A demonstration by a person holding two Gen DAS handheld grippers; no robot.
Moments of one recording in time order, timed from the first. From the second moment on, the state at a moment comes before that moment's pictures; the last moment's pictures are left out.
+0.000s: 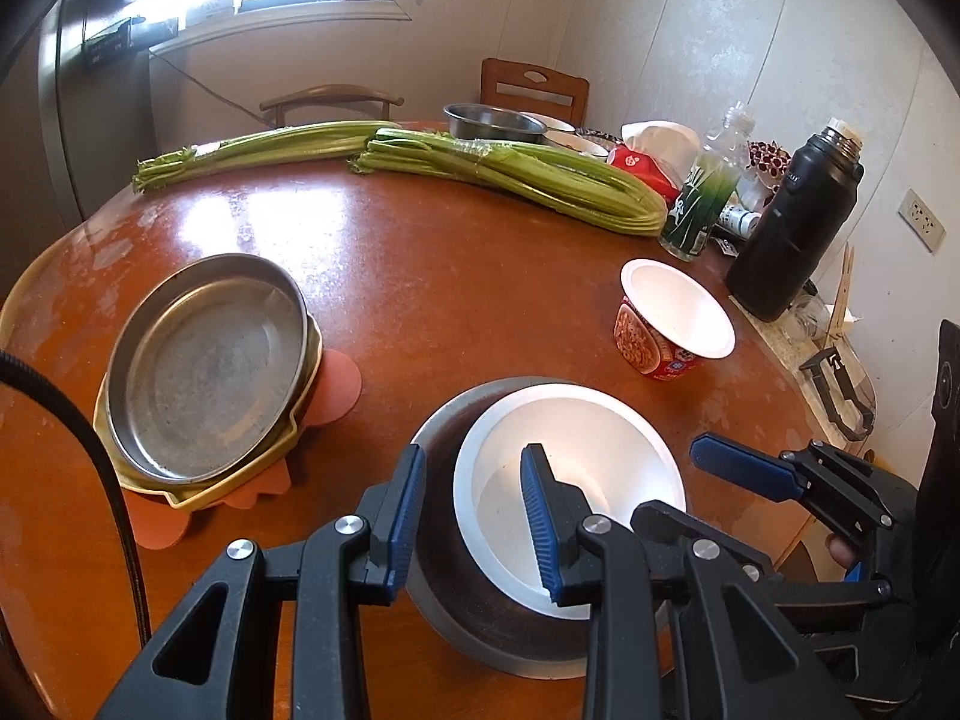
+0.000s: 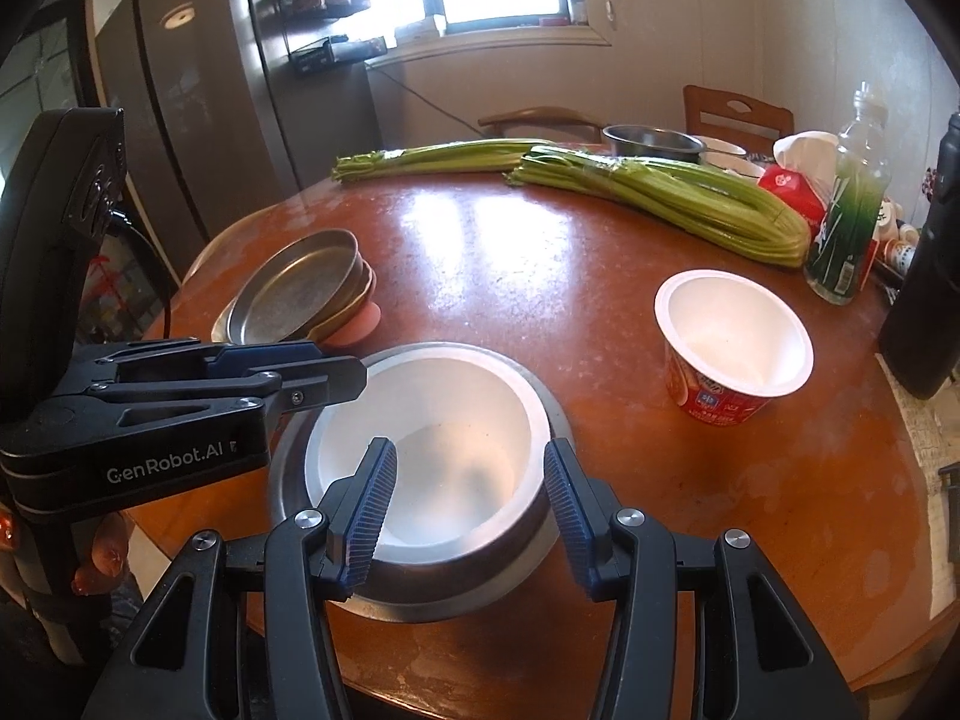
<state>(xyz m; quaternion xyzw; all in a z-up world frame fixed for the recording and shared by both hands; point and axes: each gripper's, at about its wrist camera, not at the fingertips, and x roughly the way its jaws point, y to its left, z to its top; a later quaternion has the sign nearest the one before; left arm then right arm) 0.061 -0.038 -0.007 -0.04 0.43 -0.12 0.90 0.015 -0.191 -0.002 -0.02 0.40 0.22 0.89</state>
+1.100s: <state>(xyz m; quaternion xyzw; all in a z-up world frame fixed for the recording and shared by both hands) 0.100 -0.092 0.041 0.02 0.38 -0.14 0.91 0.043 -0.236 0.043 -0.01 0.32 0.15 0.93</state>
